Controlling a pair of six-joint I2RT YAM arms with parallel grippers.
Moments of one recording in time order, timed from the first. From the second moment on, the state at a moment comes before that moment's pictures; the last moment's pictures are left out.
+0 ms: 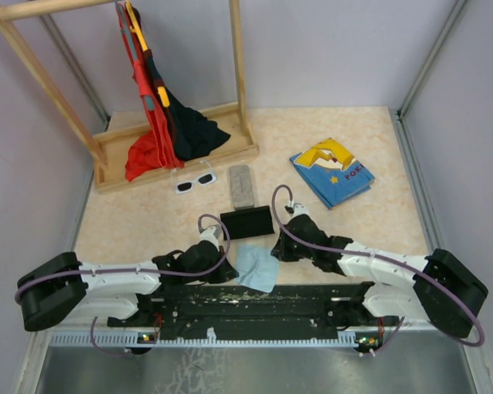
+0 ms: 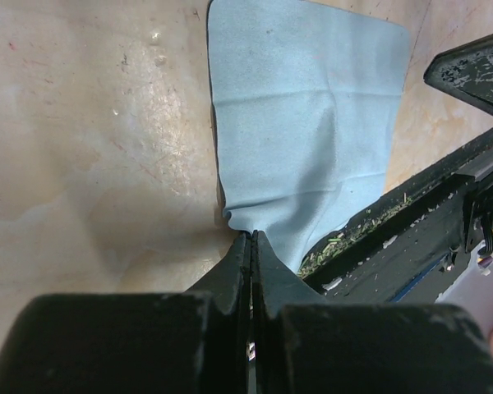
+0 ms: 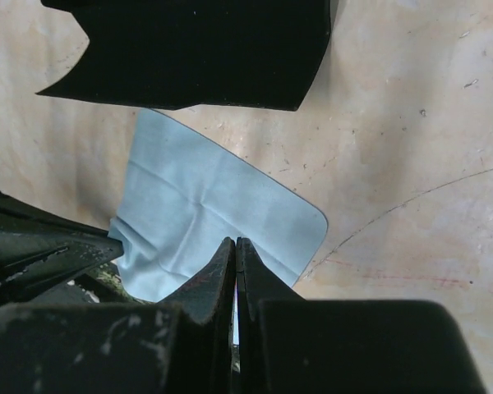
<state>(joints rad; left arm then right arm) -1.10 1.16 0.27 0.17 -0.11 -1.04 0.87 1.12 0.40 -0.02 0.02 0.79</state>
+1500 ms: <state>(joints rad) -1.01 1.20 0.37 0.10 -0.16 -0.96 0.96 1.56 0.82 -0.34 0.34 0.58</state>
